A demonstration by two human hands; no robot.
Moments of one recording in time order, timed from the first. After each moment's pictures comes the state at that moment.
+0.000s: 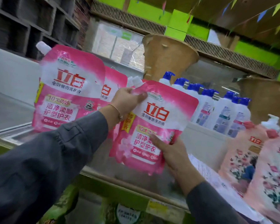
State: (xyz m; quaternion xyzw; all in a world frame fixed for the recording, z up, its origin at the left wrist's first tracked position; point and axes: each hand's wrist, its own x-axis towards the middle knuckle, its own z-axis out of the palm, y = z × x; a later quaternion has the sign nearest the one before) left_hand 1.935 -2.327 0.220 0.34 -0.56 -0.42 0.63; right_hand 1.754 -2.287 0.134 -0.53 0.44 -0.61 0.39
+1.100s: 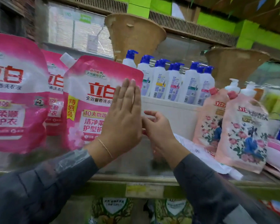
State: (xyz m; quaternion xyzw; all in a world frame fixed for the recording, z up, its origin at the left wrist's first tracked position) left_hand 1.852 -2.291 0.147 0.33 -0.78 0.26 0.47; right_hand 1.723 -2.290 0.141 -0.50 0.52 -0.64 0.29
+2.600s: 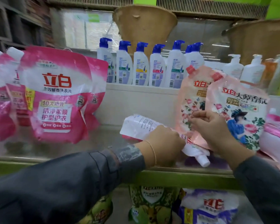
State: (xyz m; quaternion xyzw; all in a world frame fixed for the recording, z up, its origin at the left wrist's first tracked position) left_hand 1.638 -2.219 0.126 0.25 -0.92 0.29 0.07; right_hand 1.461 -2.217 0.126 -0.49 0.61 -0.60 0.18
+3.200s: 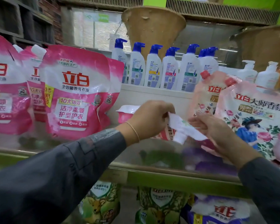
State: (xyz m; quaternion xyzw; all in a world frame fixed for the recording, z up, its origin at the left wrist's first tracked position) left_hand 1.714 -2.259 0.163 0.24 -0.87 0.05 0.42; right_hand 1.499 -2.218 0.146 -0.48 0.56 -0.58 0.35
